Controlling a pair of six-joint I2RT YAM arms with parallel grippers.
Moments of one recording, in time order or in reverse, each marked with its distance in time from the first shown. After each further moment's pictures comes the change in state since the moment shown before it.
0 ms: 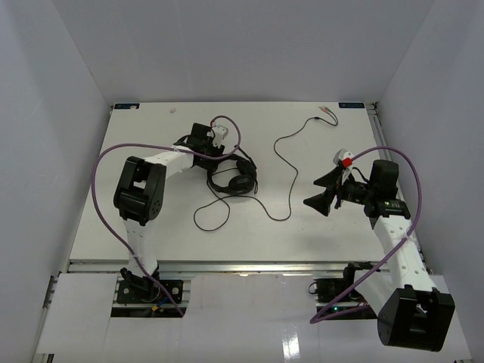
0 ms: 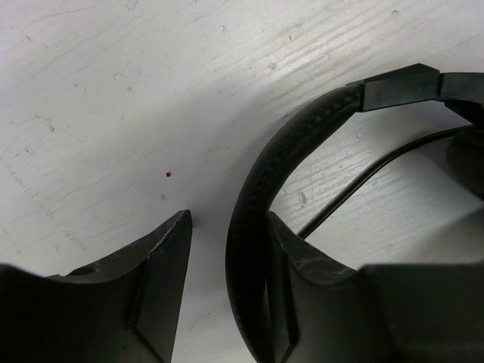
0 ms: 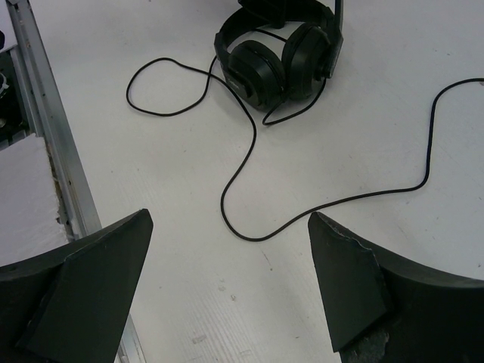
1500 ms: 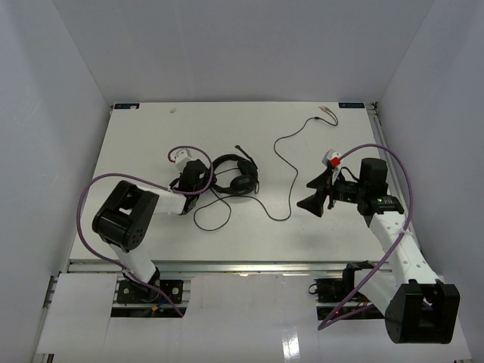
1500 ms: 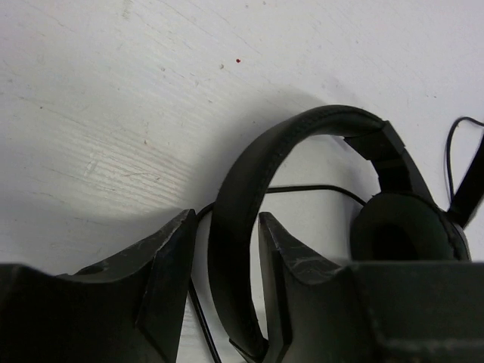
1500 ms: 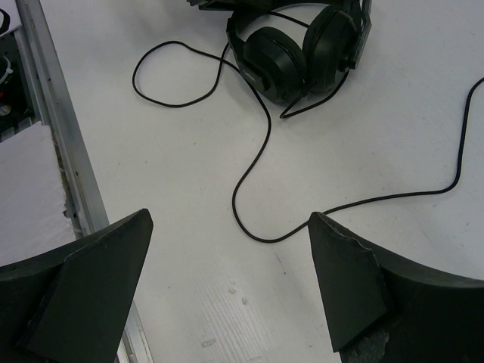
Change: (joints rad) left arm -0.094 -0.307 -0.685 0.709 -0.379 -1.010; right arm 0.108 0.043 0.008 -0.001 0.078 0.015
